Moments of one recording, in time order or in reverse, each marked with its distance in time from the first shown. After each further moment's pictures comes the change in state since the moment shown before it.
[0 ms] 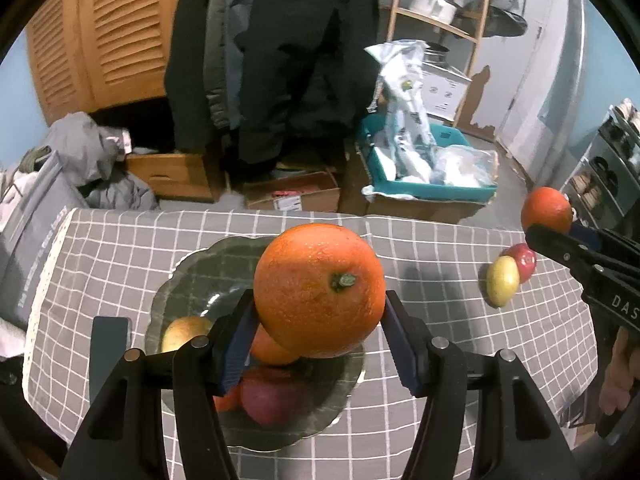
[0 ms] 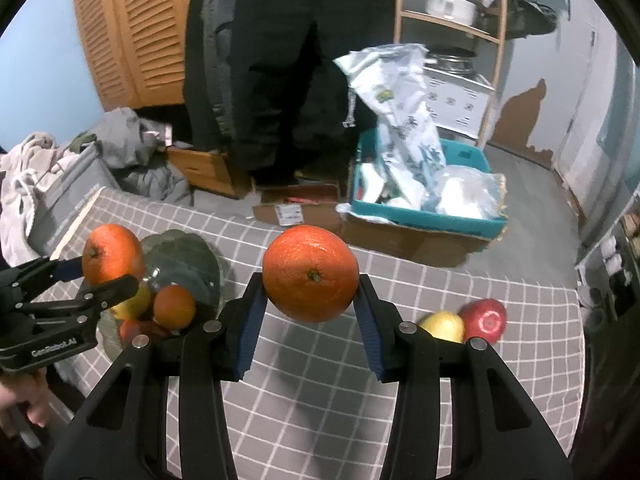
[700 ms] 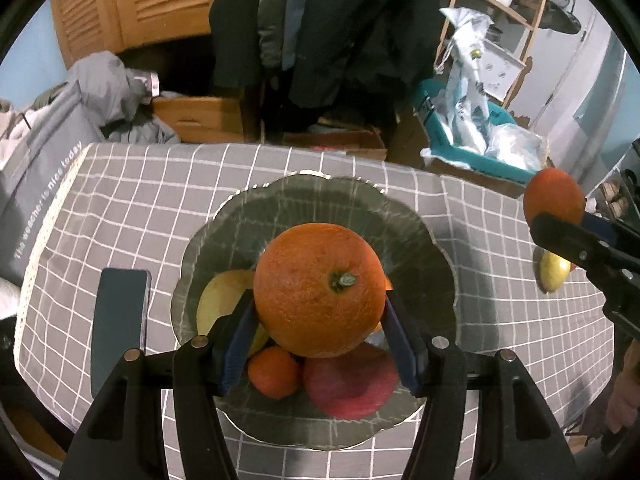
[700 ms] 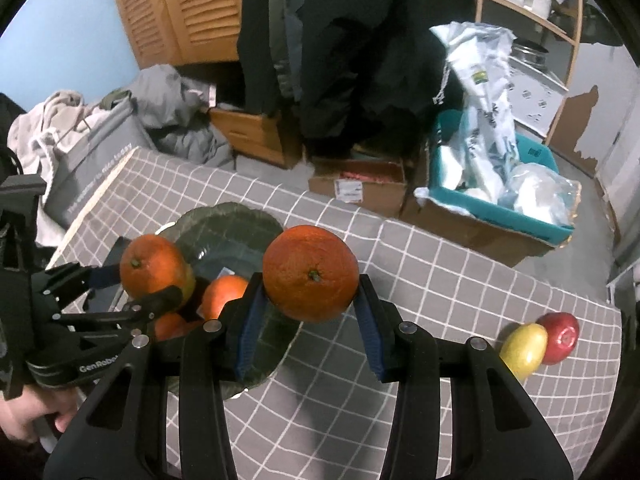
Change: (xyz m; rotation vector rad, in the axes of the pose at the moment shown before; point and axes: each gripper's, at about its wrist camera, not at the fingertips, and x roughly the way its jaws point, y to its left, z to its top) left arm 0.050 0.067 -0.030 -0.100 0.134 0.054; right arm 0.068 0.076 0.002 -0.082 0.116 0.104
